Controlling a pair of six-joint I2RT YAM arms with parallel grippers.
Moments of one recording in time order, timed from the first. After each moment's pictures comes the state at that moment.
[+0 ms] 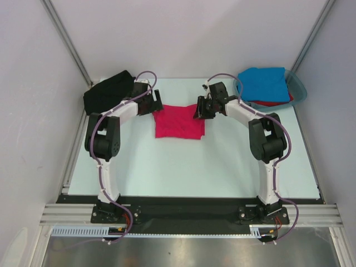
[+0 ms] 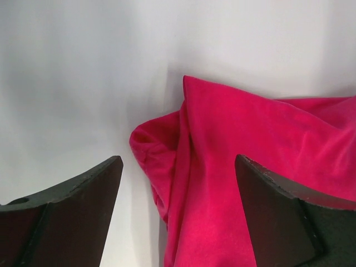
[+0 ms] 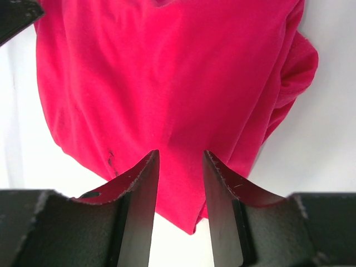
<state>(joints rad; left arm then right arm) -0.22 2.08 1.51 -0.22 0.07 -0.42 0.38 2.10 1.61 -0.35 -0.34 0.37</state>
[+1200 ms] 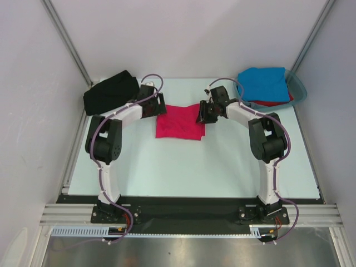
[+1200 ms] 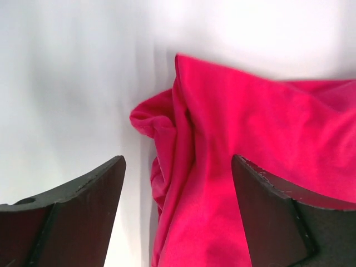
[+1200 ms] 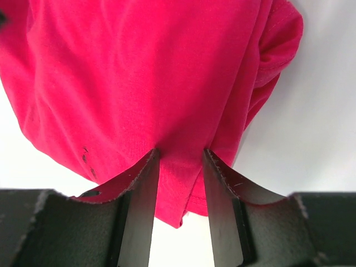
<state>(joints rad) -0.29 2.06 1.46 -0.22 -0.02 -0.42 0.38 2.10 1.55 -0.34 -0.32 0.37</state>
